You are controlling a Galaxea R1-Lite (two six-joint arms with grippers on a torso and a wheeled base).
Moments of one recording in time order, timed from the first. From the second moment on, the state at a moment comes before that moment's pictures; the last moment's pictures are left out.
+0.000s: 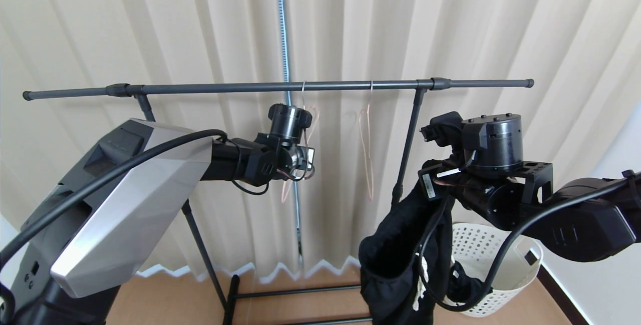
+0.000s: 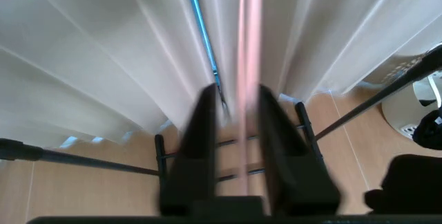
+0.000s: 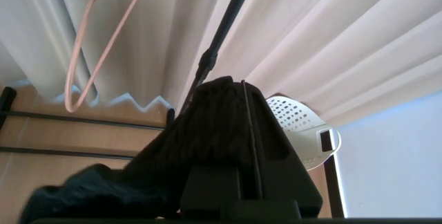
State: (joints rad) left arm -0.50 2.39 -1.80 -0.07 0.39 -0.06; right arm 0.51 1.82 -0.93 -0.46 -0.54 -0.07
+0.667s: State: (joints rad) left arm -0.50 2.30 -1.72 -0.08 0.39 -0.06; right arm 0.51 1.82 -0.92 -0.46 -0.54 -0.07
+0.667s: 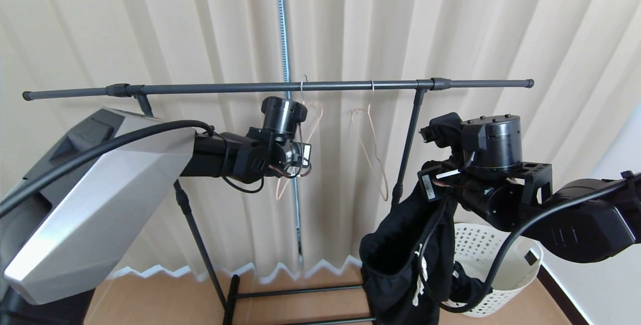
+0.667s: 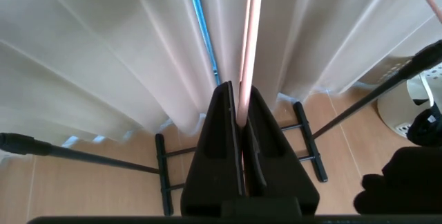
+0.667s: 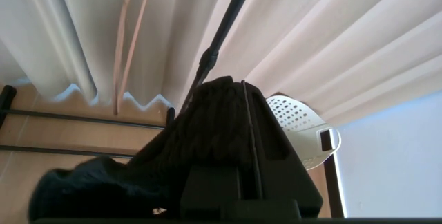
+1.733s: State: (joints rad) left arm -0.58 1.77 -0.87 -0.42 0.28 -0.03; right arm 0.54 1.81 -0.91 -0.46 -0.60 -0.07
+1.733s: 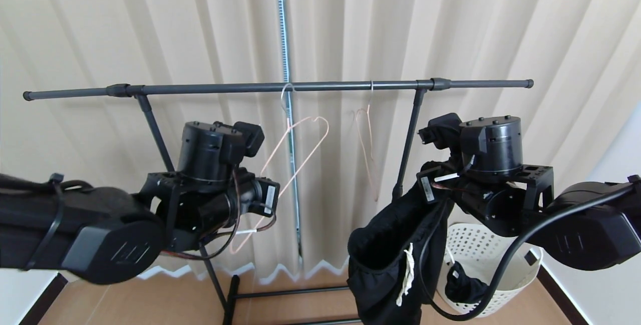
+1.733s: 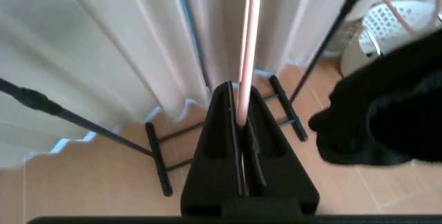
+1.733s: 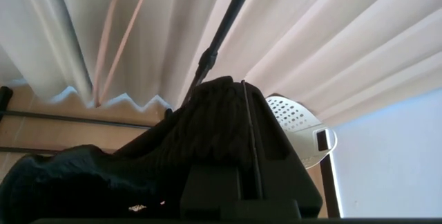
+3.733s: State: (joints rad) left arm -0.74 1.57 -0.14 -1.12 -0.06 0.16; right arm 0.52 1.89 -0.97 -0.57 -0.79 -0.10
